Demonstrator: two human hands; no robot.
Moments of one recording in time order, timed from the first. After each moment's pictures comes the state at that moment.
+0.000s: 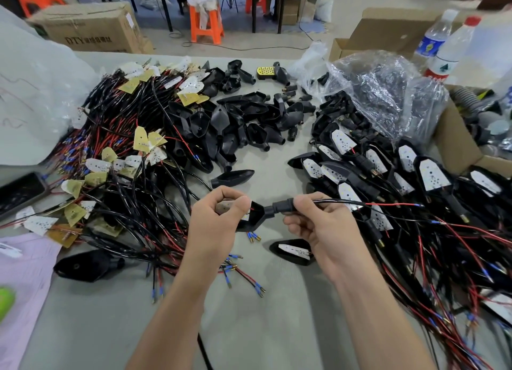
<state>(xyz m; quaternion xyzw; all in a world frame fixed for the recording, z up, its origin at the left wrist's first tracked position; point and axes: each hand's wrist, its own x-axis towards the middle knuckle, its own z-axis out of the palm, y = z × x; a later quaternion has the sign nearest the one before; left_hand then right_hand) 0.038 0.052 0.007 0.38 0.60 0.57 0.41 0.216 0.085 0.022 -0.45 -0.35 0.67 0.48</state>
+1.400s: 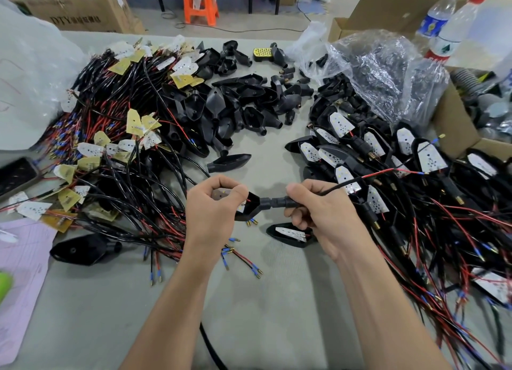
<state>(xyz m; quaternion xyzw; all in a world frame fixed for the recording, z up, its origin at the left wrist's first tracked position) 0.045 0.049 0.002 0.38 0.63 0.58 0.35 0.226 0.087 0.018 -0.47 -0.46 0.63 0.42</state>
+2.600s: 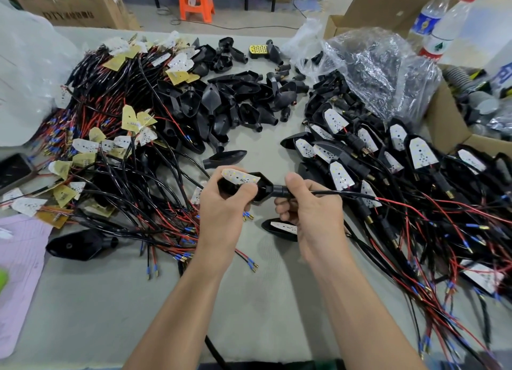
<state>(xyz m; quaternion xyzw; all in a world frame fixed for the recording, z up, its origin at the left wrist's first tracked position) 0.070 0.046 0.002 0.35 0.53 0.65 0.42 0.203 0.069 0.014 -0.50 -0.33 0.60 0.53</state>
